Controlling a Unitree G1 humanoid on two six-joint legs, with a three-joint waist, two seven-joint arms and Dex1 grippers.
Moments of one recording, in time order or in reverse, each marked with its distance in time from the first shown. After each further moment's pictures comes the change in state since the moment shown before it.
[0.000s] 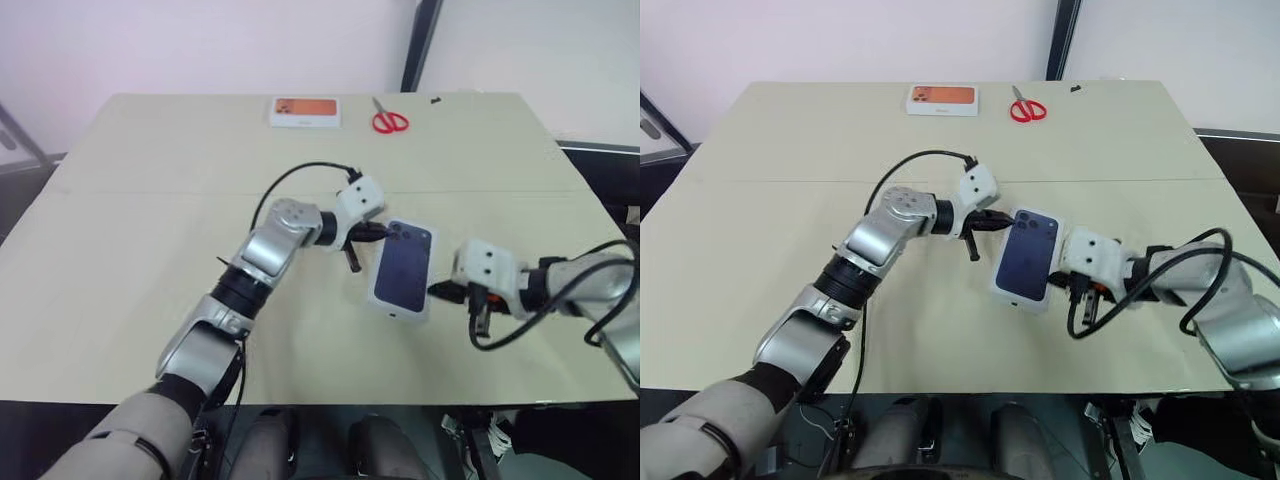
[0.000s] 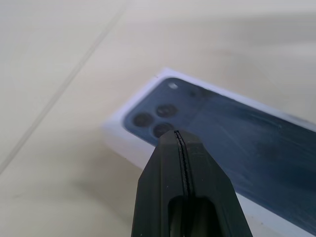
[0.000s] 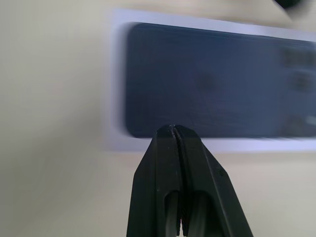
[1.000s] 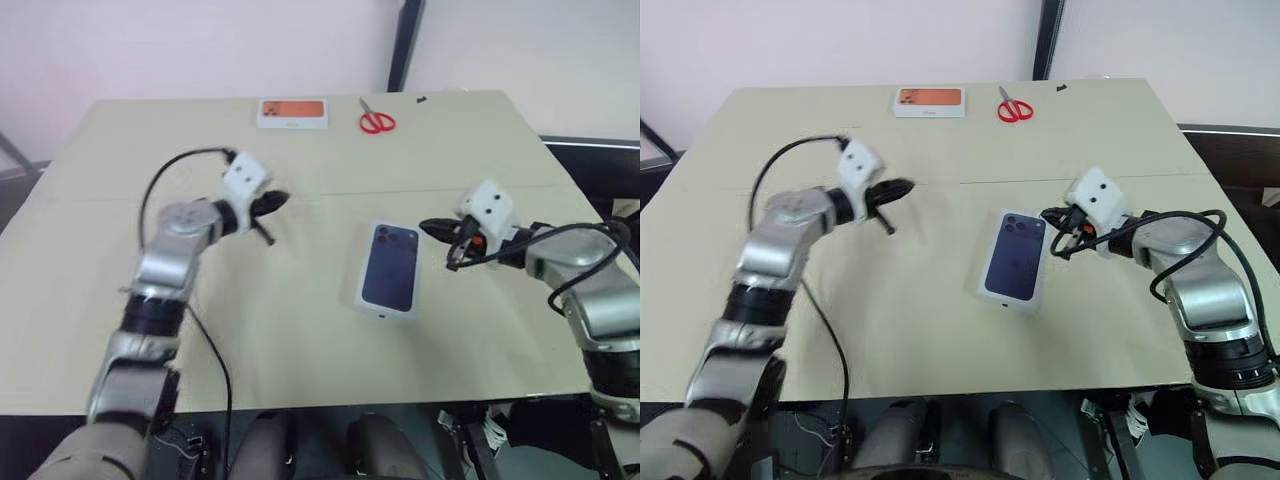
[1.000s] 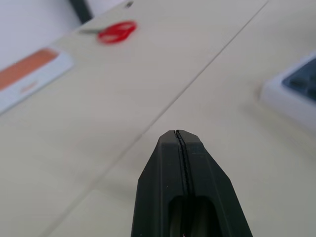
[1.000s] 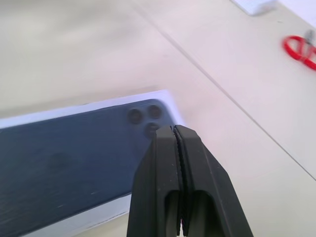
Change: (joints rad) left arm 0.433 0.404 0.437 -0.463 -0.126 0.057 0.095; right arm -0.251 0.258 -0.061 0.400 0.013 -0.120 -0.242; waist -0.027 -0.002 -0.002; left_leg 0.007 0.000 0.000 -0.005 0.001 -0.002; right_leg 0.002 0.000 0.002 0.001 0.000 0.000
